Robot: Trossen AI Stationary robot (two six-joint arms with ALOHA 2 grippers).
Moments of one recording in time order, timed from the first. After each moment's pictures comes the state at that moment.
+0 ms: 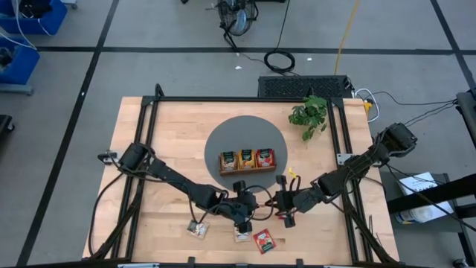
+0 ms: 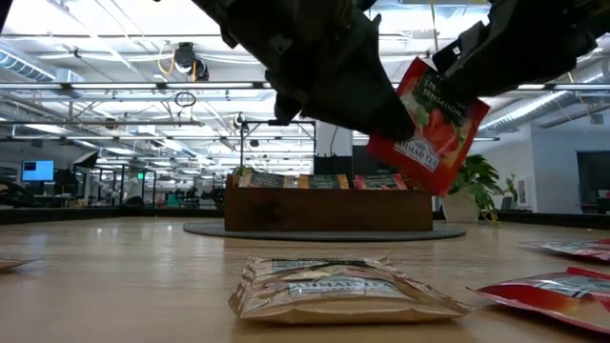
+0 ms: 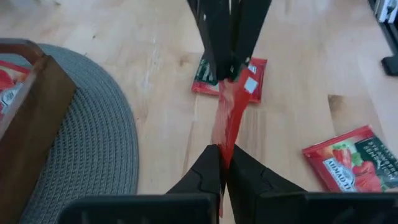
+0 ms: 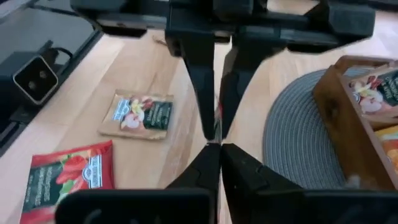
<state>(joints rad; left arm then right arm) -0.42 2.05 1.38 -0.04 -0.39 -0.37 0.55 1.46 0.66 0.22 0.36 0.17</state>
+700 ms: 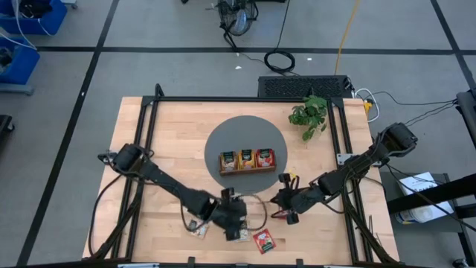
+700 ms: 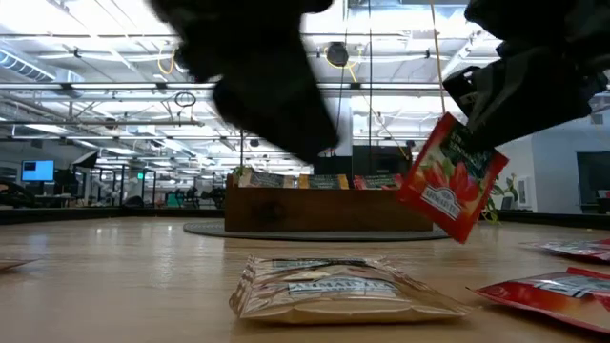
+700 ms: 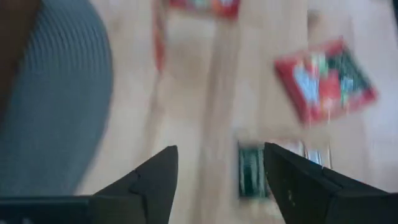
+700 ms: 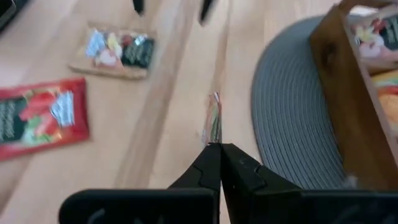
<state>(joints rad) -0.50 2.00 1.38 -0.31 -0.32 -0.53 0.54 1.45 0.66 0.01 0.36 0.19</state>
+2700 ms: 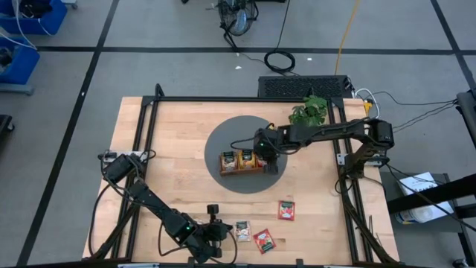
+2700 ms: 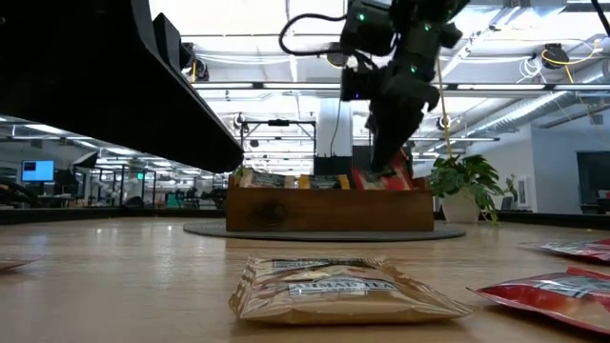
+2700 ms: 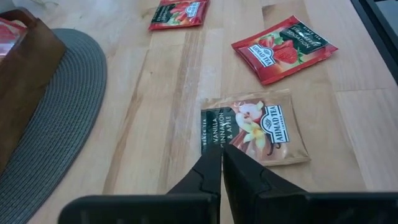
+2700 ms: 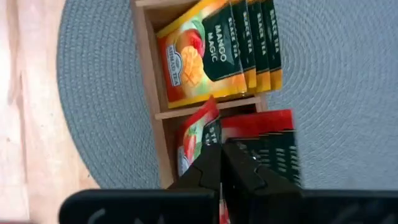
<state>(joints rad) -0.74 2.02 1.19 -0.03 -0.71 -0.46 -0.12 1.66 1.15 -0.65 -0.03 -0.04</state>
